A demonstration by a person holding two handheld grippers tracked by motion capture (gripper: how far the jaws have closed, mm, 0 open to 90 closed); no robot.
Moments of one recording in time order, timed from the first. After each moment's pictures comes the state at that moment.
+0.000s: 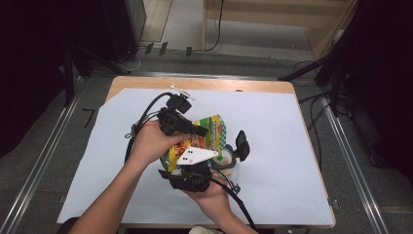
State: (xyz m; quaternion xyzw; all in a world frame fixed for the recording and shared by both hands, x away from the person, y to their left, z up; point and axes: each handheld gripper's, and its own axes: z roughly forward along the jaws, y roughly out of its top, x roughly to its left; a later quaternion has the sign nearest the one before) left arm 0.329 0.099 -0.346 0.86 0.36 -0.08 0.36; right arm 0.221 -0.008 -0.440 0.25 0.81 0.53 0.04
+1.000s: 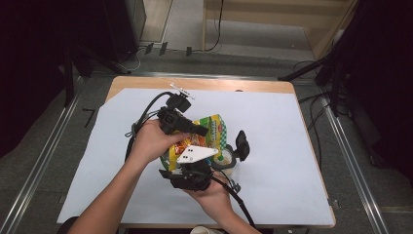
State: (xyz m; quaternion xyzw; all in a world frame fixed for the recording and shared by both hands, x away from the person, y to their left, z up) left arm 0.334 0.100 -0.348 0.85 0.36 -0.09 0.36; right arm 0.224 -0.009 -0.436 0.25 0.82 0.52 0.03
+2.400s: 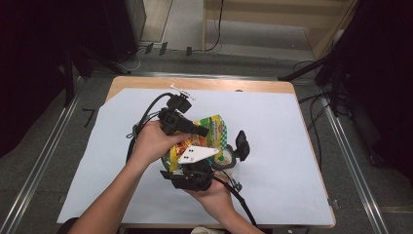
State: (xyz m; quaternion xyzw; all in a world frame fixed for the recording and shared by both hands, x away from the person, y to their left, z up) left arm 0.333 0.099 -0.351 0.85 0.37 -0.09 0.36; right arm 0.225 -0.012 -0.438 0.24 0.82 0.52 0.02
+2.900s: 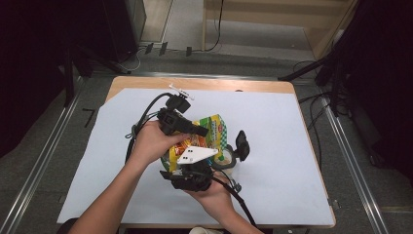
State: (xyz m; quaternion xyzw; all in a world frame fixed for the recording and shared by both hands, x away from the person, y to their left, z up) left arm 0.333 0.101 -0.351 0.85 0.37 -0.09 0.37; right arm 0.223 -0.010 -0.437 0.24 0.82 0.51 0.03
